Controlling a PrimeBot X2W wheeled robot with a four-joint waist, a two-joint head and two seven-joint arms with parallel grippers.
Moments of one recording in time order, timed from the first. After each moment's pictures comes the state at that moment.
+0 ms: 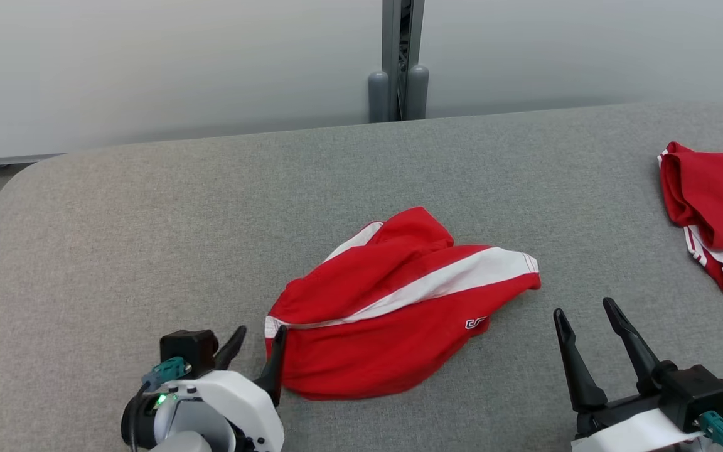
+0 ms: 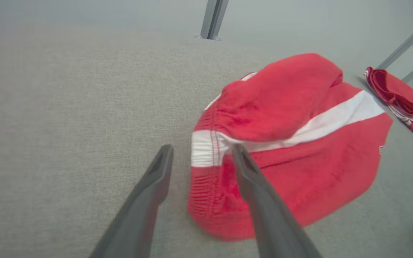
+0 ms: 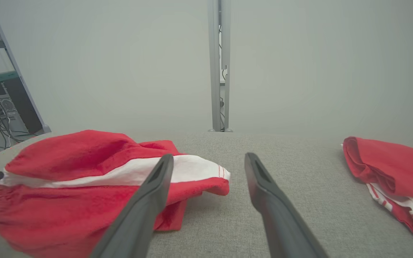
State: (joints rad) left arm -0.35 0.40 -0.94 0.26 -1.07 0.35 -0.17; right arm 0.01 -0.07 0.10 0.12 0.13 0.13 -0.26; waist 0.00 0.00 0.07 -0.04
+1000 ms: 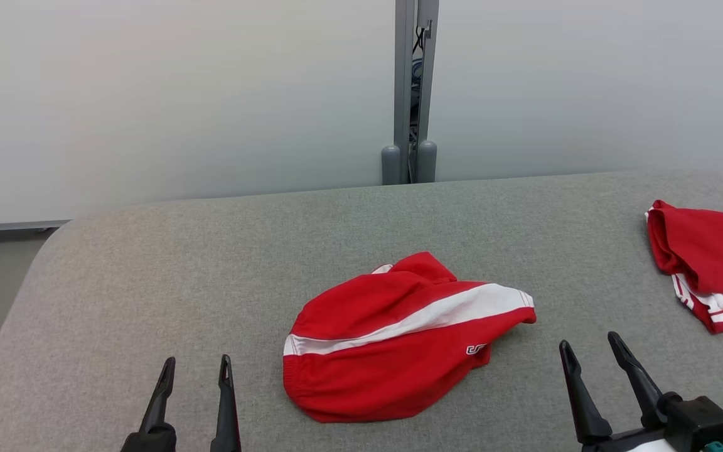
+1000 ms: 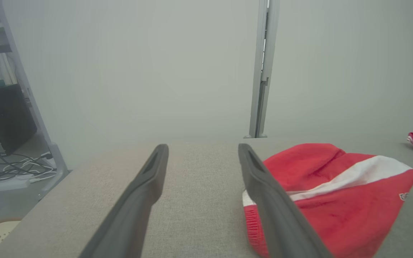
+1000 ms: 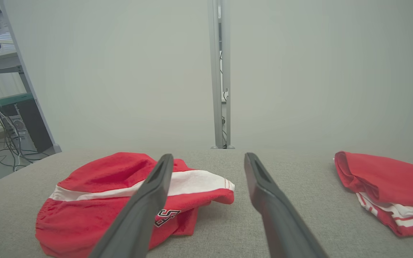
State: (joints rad) left arm 0.12 0.26 -0.42 0.00 -0.36 0.40 -0.26; right arm 0.09 -0.05 0.09 0.12 0.15 0.13 -0.26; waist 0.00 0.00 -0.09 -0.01
